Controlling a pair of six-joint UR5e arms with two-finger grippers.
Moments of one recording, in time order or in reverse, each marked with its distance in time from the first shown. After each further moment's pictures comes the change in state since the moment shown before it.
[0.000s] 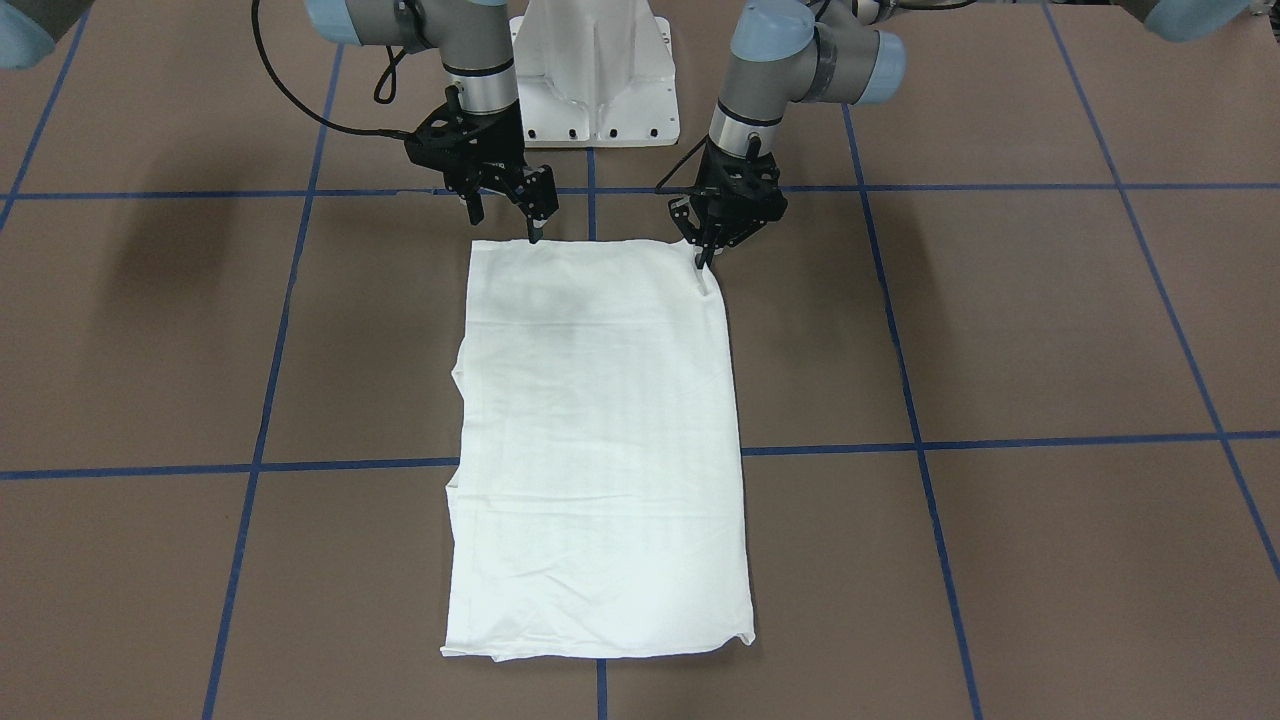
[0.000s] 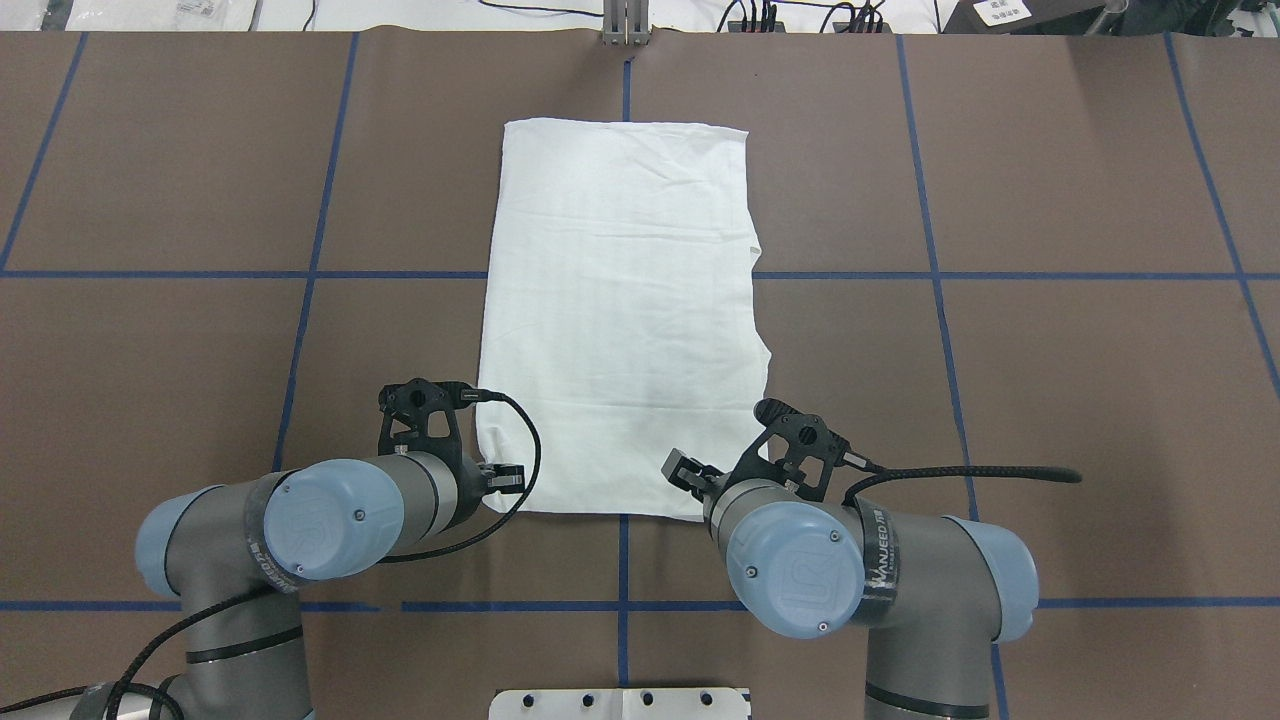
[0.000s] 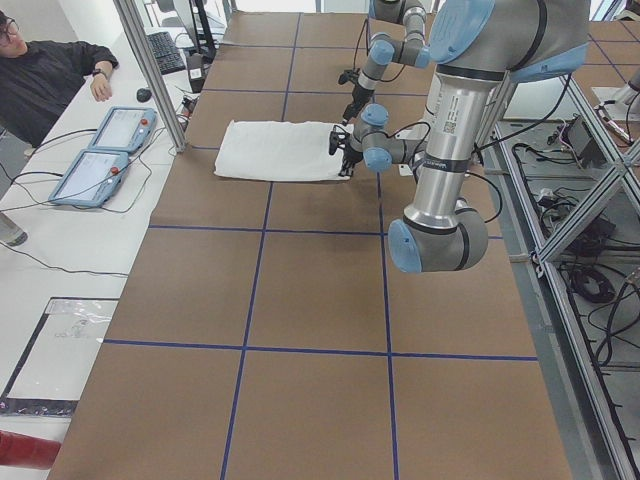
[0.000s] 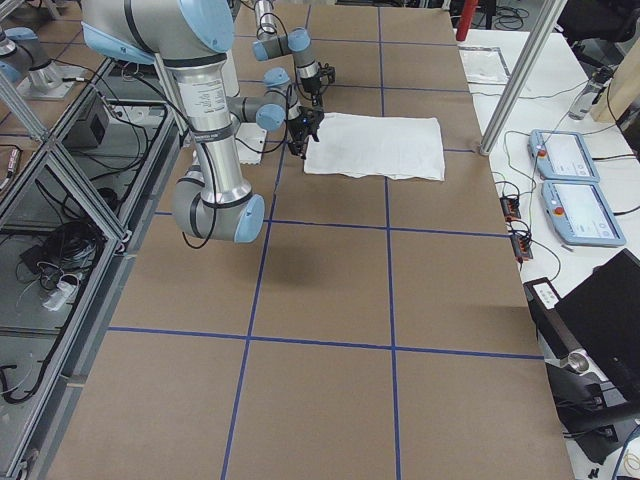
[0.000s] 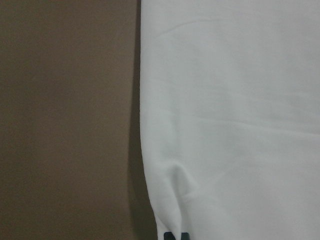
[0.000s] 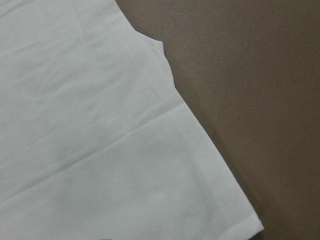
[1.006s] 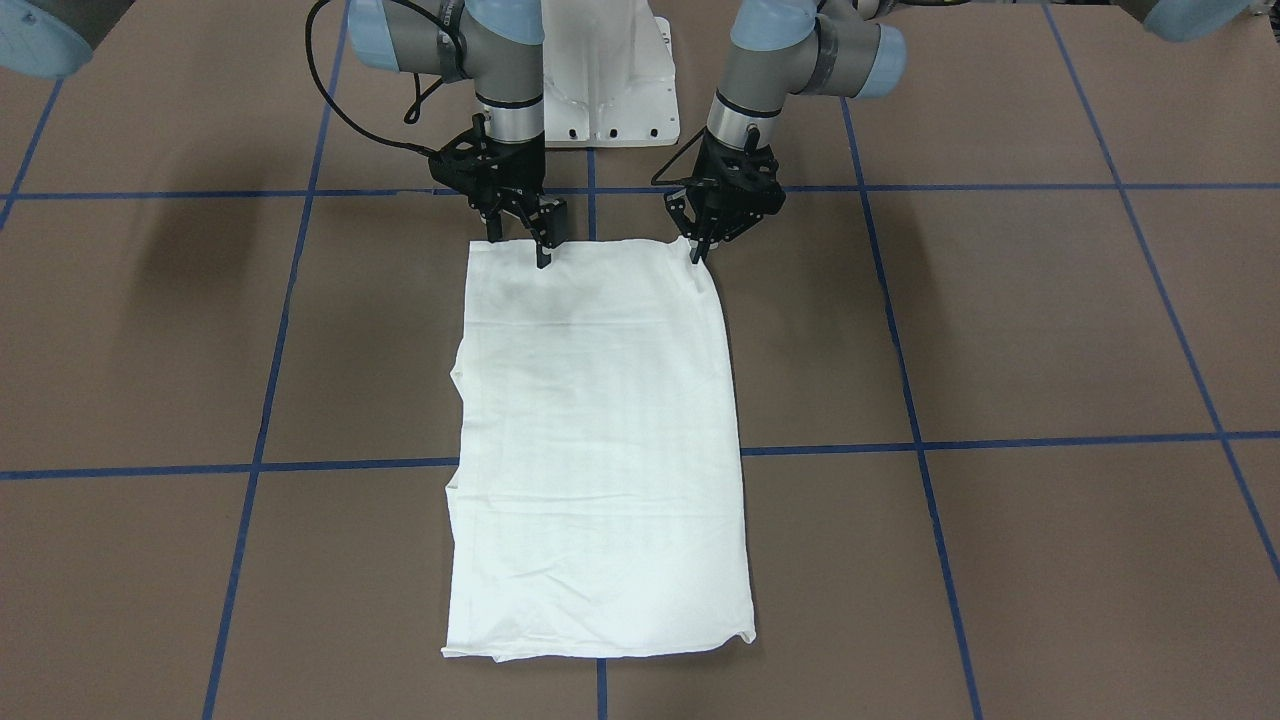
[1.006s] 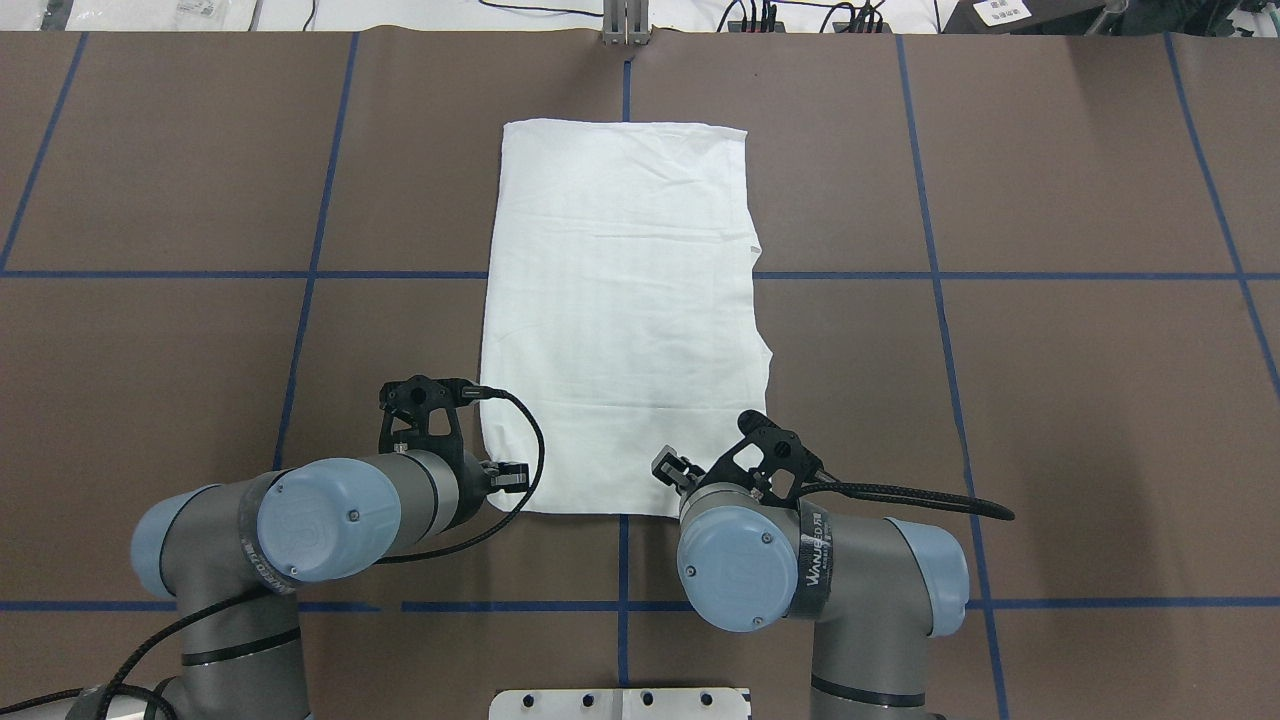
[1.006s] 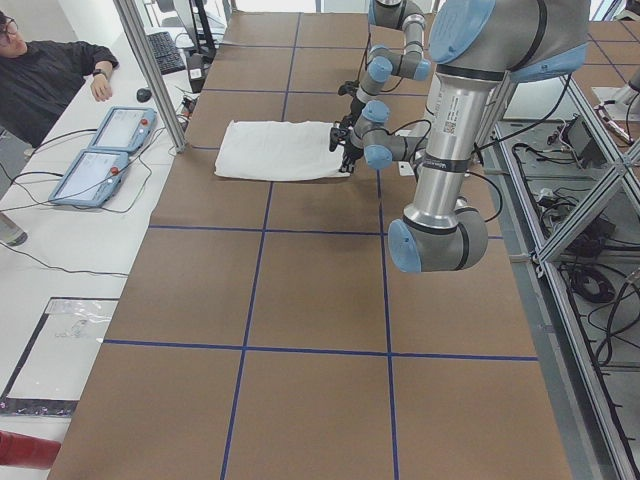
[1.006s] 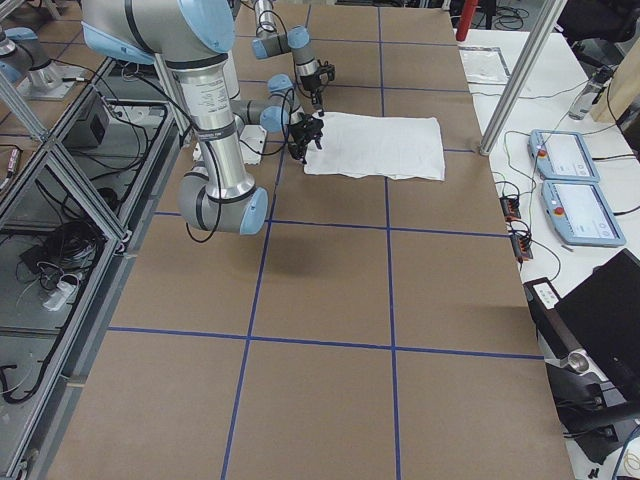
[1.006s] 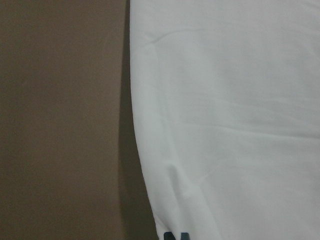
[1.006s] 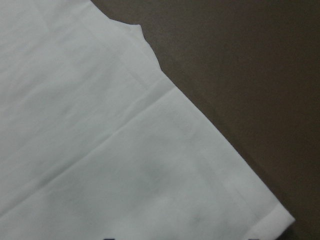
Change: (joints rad) left arm 0.000 -0.001 -0.021 0.000 0.000 0.000; right arm -0.005 0.063 -0.119 -0.011 -0.022 0.125
